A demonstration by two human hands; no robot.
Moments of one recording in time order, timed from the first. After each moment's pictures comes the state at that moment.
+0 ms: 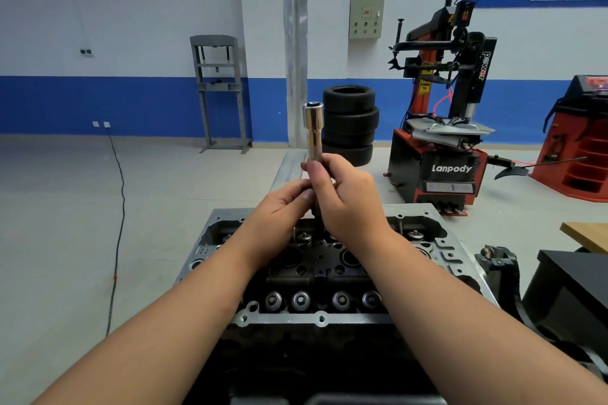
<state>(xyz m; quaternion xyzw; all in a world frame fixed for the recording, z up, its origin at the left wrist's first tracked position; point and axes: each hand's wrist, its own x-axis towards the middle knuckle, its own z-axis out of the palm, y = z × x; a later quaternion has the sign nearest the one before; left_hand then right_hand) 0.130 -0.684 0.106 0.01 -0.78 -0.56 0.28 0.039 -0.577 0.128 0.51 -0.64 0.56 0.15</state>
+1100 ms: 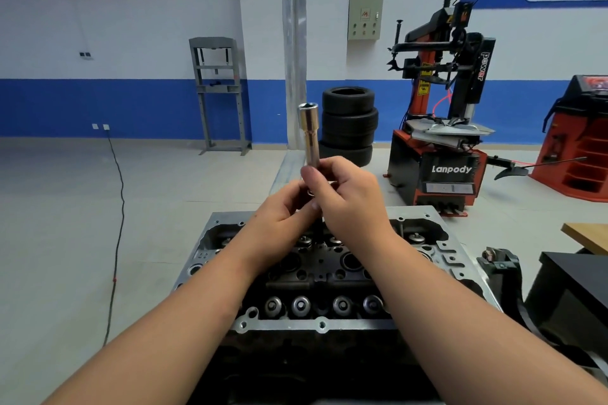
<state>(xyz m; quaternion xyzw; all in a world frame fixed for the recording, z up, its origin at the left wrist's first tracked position) 0.125 -0.689 0.102 0.00 -0.79 -0.54 0.29 0.035 -0.577 0.130 0.50 -0.63 0.59 0.10</state>
